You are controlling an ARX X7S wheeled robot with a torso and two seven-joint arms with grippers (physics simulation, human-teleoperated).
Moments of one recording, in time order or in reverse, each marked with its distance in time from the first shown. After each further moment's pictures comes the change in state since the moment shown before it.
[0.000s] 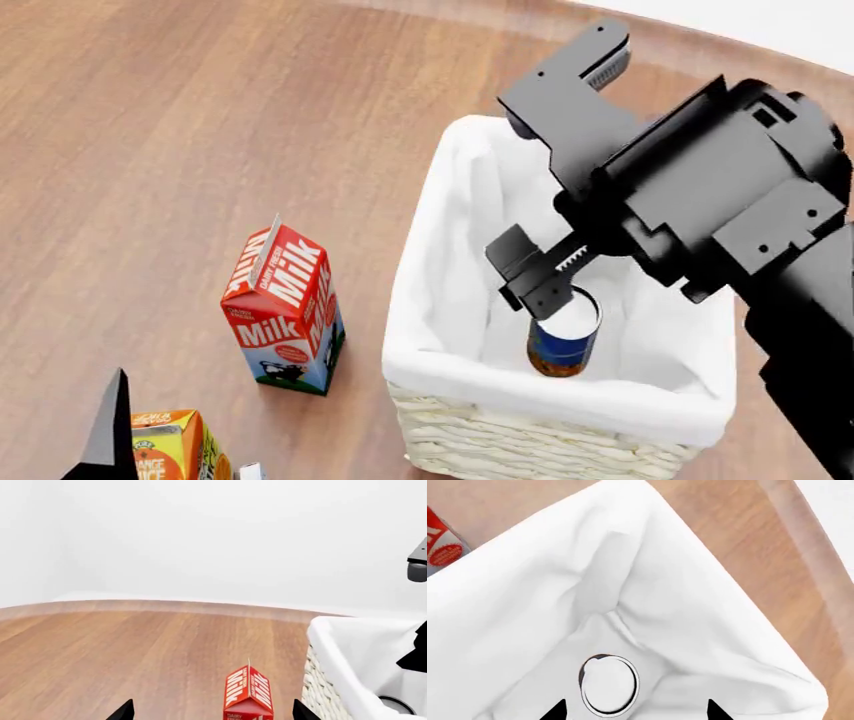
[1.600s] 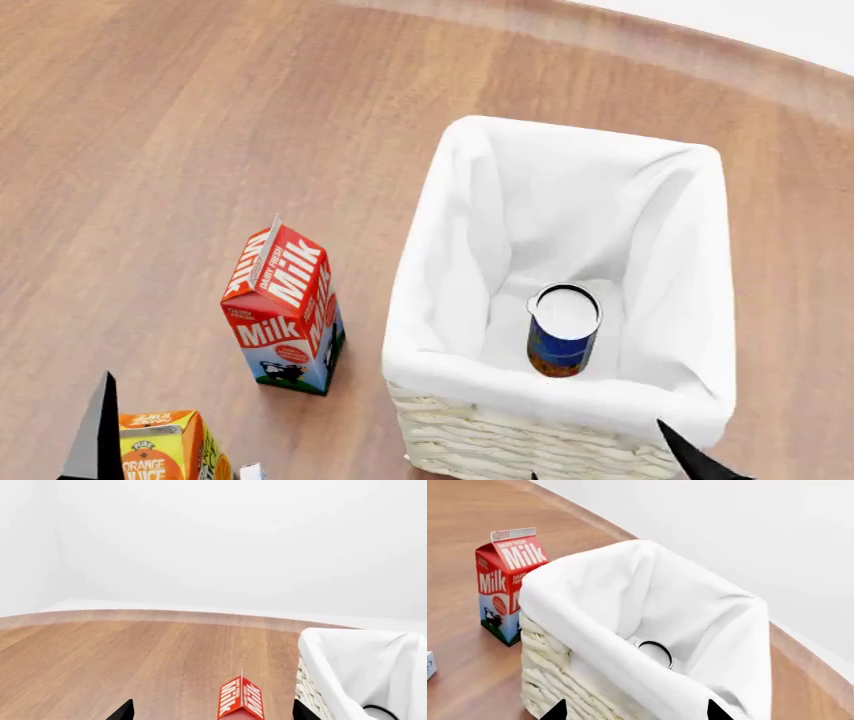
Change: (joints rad) left arm 0.009 -0.037 0.000 0.086 -0.016 -0.007 -0.043; right arm -1.055 0.807 0.176 -1.217 -0.347 -1.002 0.972
